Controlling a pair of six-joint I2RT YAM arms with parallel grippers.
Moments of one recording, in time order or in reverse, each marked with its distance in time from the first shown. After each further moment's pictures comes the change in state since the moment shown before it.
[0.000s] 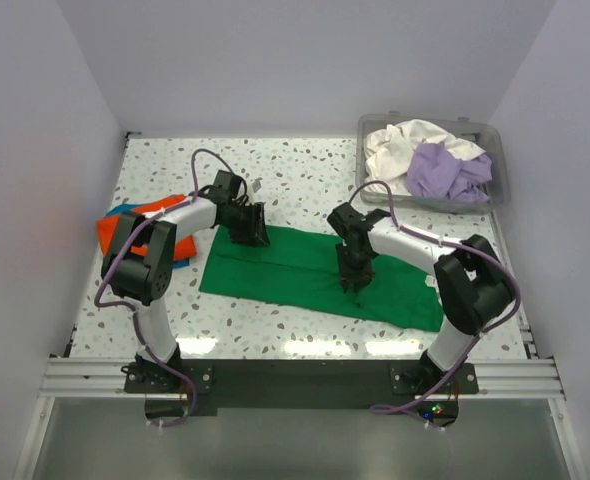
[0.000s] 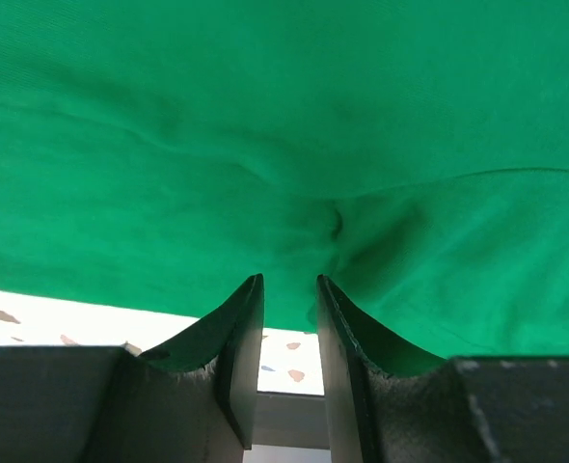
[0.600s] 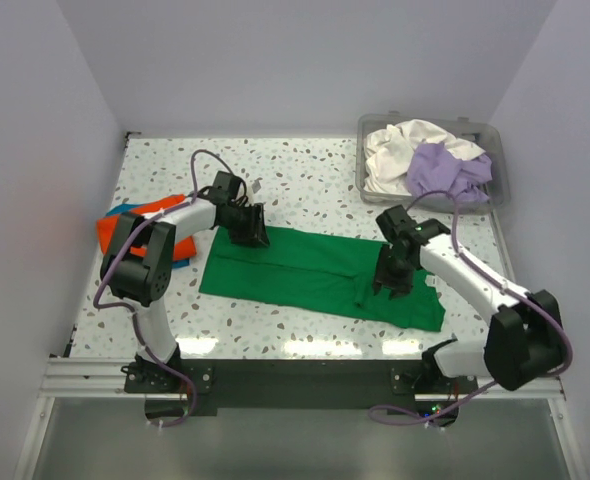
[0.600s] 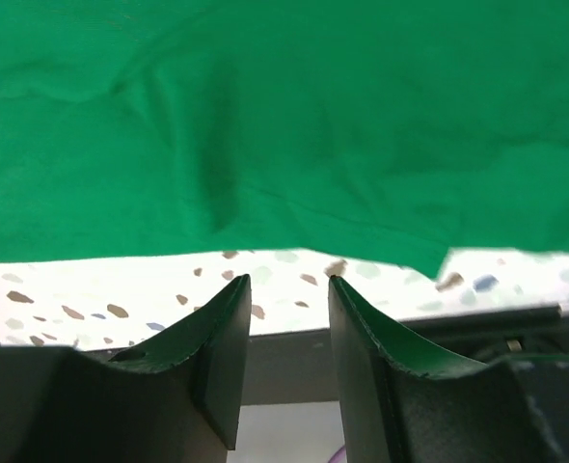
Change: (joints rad) left arm 0.000 -0.010 -0.013 0.005 0.001 0.000; right arm -0.214 -0.402 -0.180 -0.180 0.027 0.148
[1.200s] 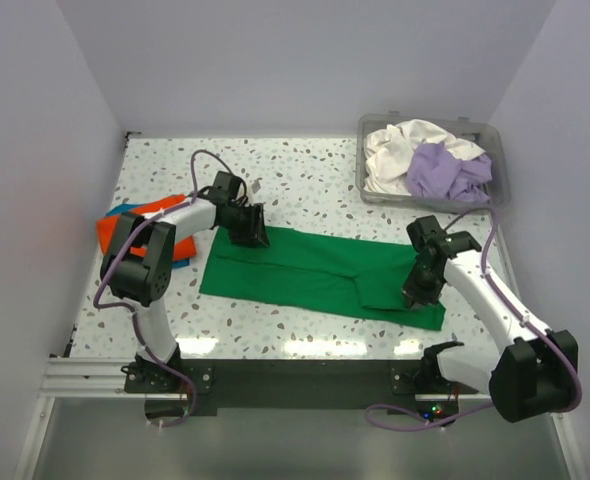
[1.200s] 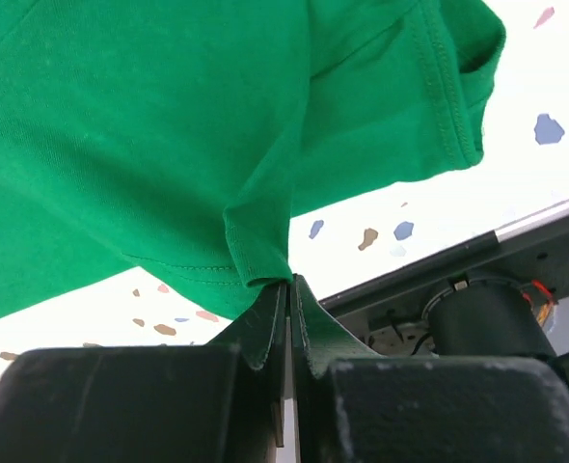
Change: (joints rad) left arm 0.000 0.000 0.000 -0.004 -0.003 -0.009; right arm -0.159 -0.133 -0.080 -0.122 0.078 0.093
